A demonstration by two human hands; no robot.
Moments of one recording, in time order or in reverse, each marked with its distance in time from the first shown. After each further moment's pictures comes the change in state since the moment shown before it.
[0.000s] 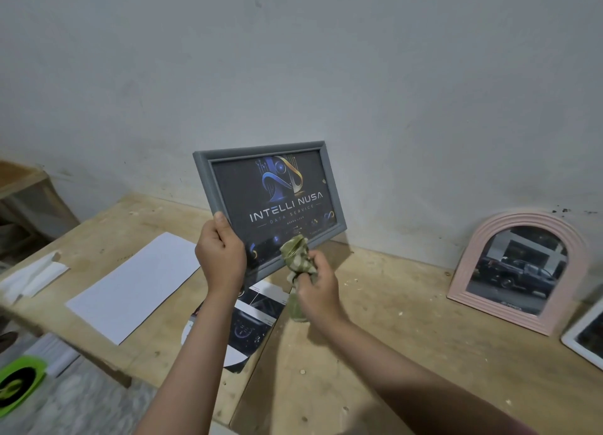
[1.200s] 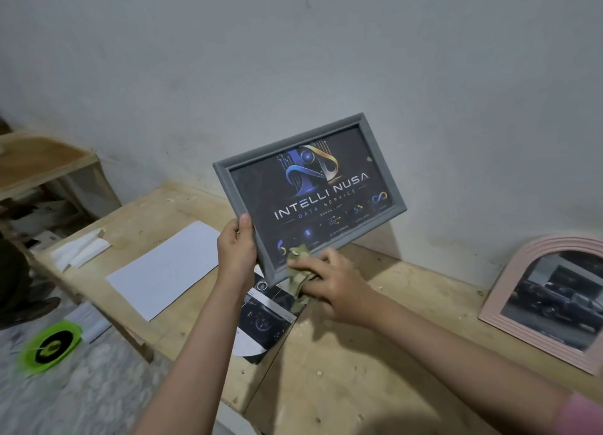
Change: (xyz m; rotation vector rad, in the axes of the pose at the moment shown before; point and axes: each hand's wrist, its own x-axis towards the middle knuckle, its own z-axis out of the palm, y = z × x) left_hand 0.017 -0.019 -0.018 -0.400 -0.194 -0.413; right_hand 0.032 -0.004 -0.026 -0.908 -0.519 -1.067
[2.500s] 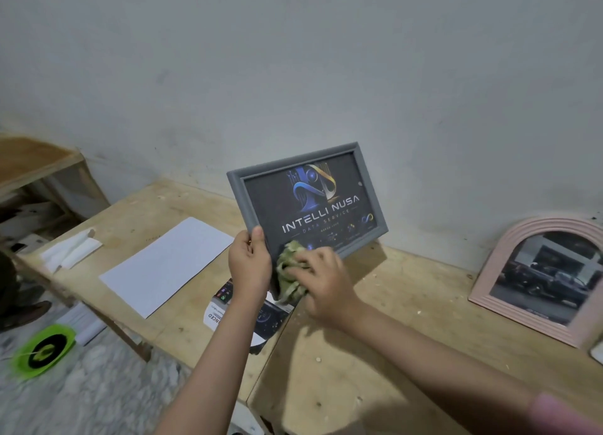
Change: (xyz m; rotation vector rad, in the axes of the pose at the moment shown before) left_hand -0.036 -0.019 0.005 0.318 0.097 0.191; right_hand -0.004 -0.027 0.034 -0.126 0.306 0.191
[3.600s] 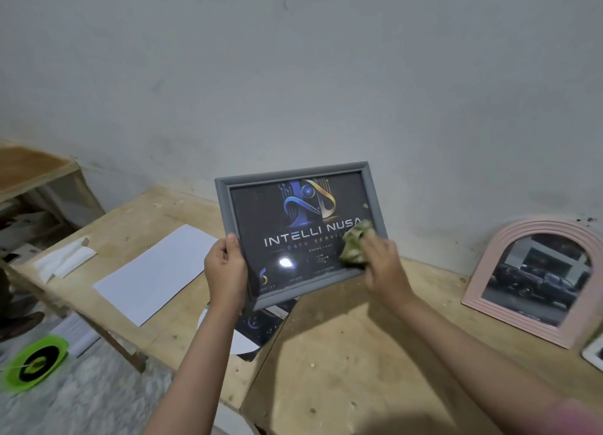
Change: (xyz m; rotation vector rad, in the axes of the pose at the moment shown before) left_hand 0.003 -0.001 -0.016 -0.034 0.026 0.004; right_hand -0.032 0.098 -0.045 -0.071 -0.067 0.339
